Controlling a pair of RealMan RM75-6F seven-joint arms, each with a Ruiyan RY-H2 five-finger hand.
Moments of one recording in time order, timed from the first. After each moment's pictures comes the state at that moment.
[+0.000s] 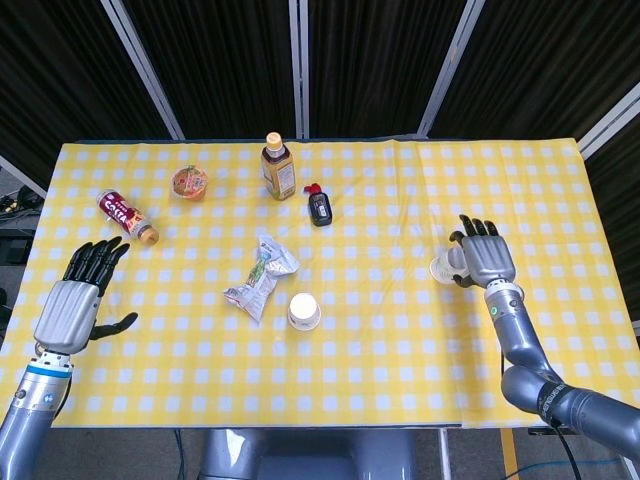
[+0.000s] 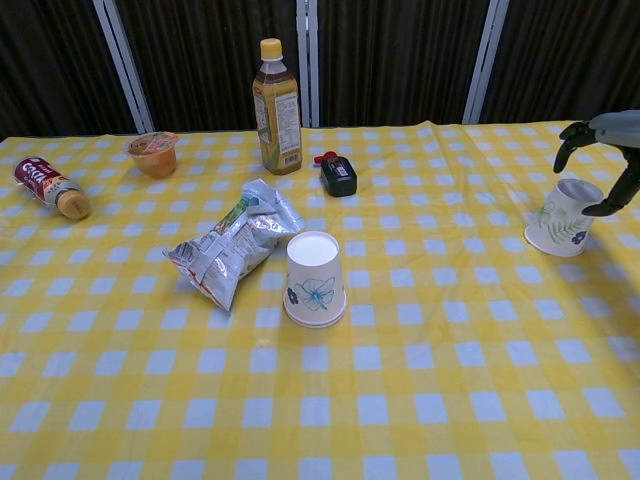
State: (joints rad) left arm -0.35 -1.19 0.01 -1.72 1.43 1.48 0.08; right arm 0.70 -1.36 0.24 -1.39 -0.75 0.86 -0.51
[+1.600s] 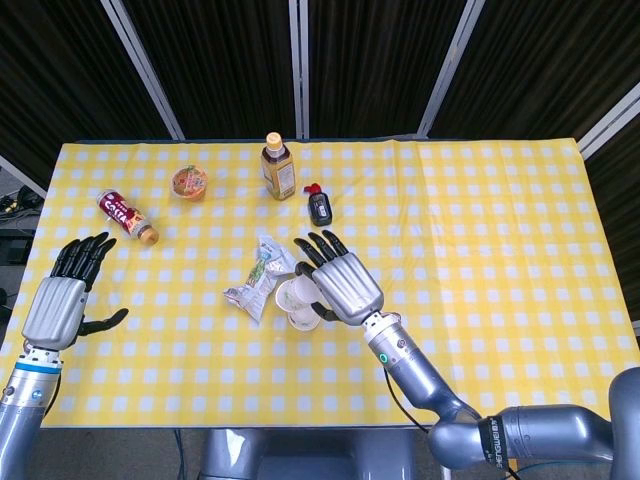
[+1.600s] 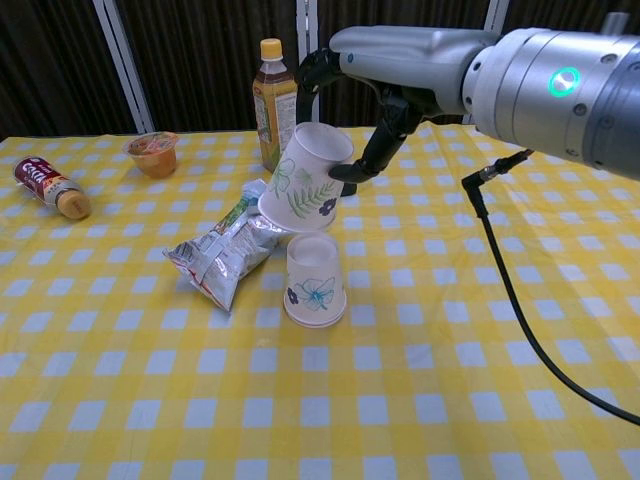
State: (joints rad) left arm -0.30 -1.17 -0.07 -1.71 1.44 1.42 0.02; right arm 0.91 -1.48 0.28 -1.91 -0.93 1.11 -0.69
